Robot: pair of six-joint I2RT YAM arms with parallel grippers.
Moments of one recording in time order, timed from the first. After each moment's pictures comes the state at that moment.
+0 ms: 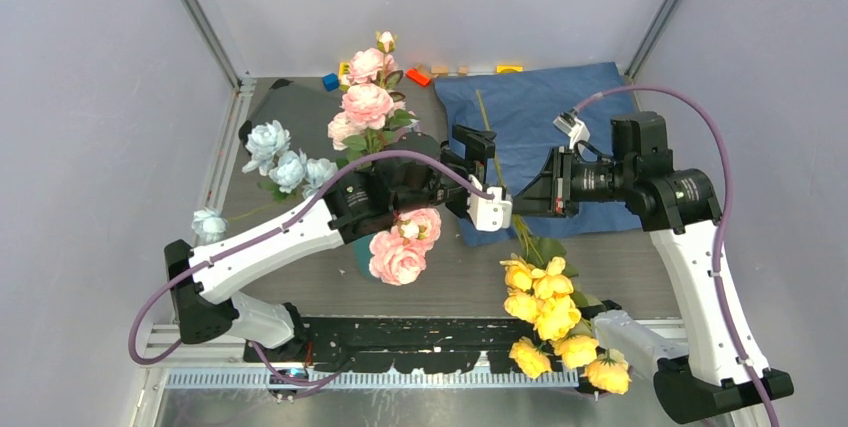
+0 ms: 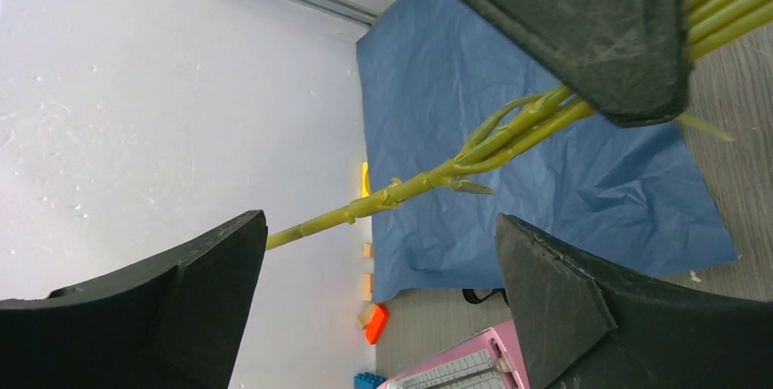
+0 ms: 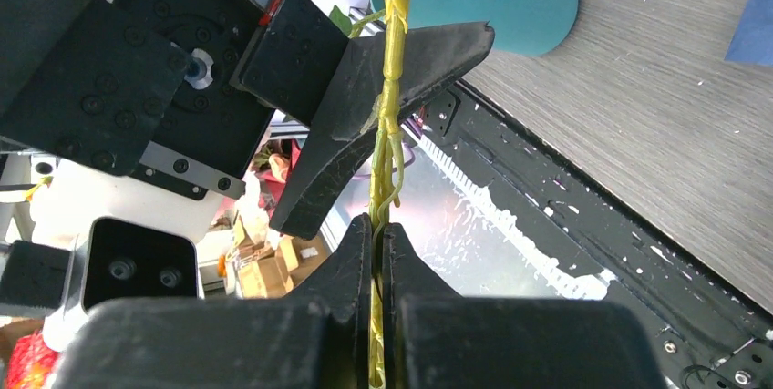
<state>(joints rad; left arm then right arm) -1.09 1.38 1.43 -0.29 0.08 1.05 0.21 0.98 1.37 -1.11 -0.92 0.54</state>
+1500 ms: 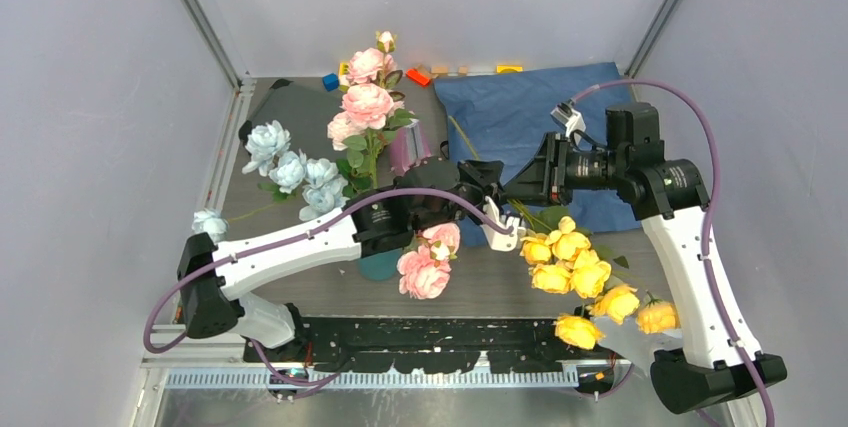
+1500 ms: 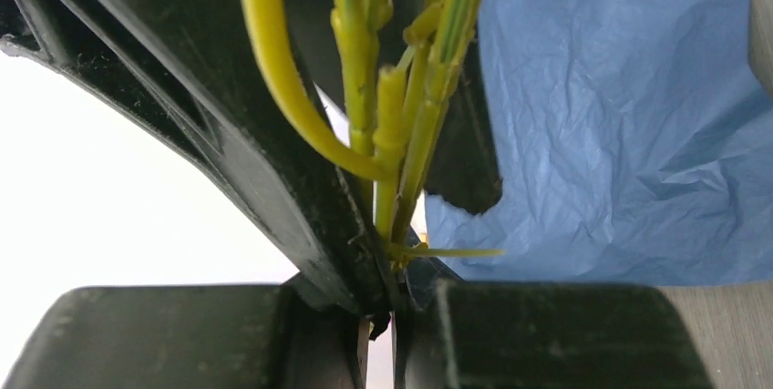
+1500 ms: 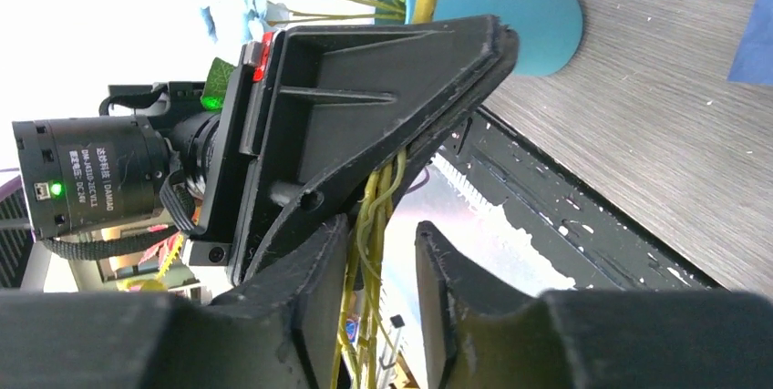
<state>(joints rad) -1.17 1.43 1.30 -0.11 -0.06 1.23 0.20 1.04 1.34 -1.00 -0.96 0.63</state>
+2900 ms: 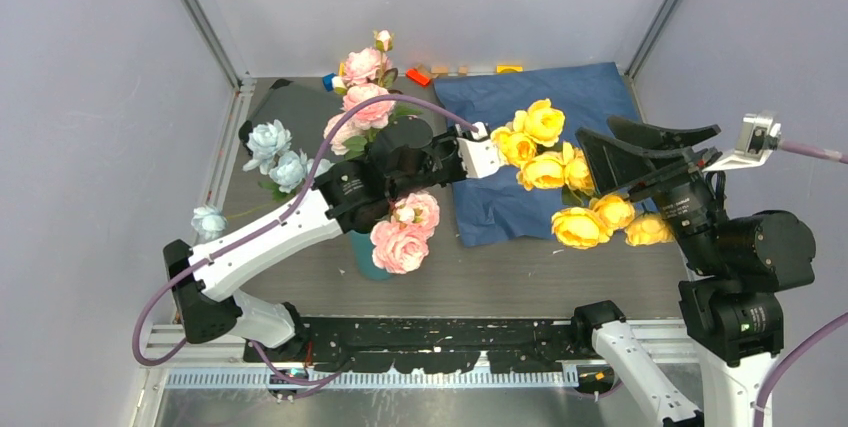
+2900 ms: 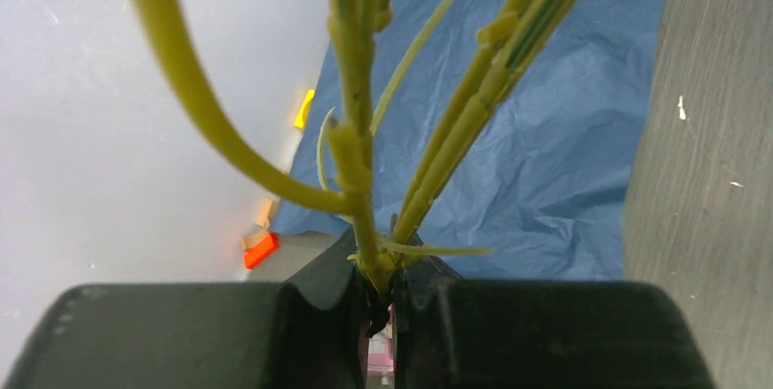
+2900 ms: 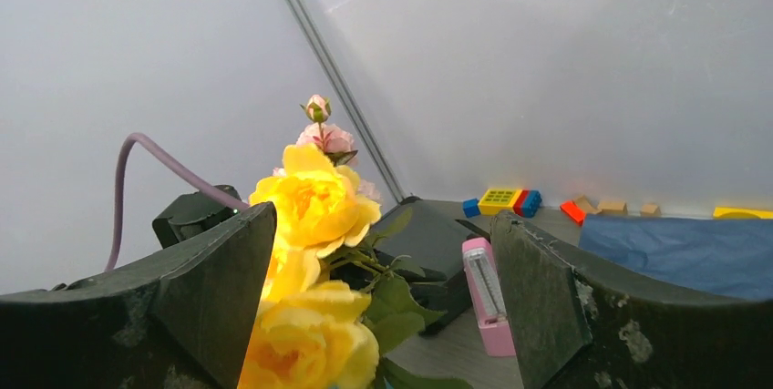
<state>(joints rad) -1.03 1.39 1.46 -0.28 -0.05 0.62 0.20 0.61 1.33 -0.34 -0.27 0.60</state>
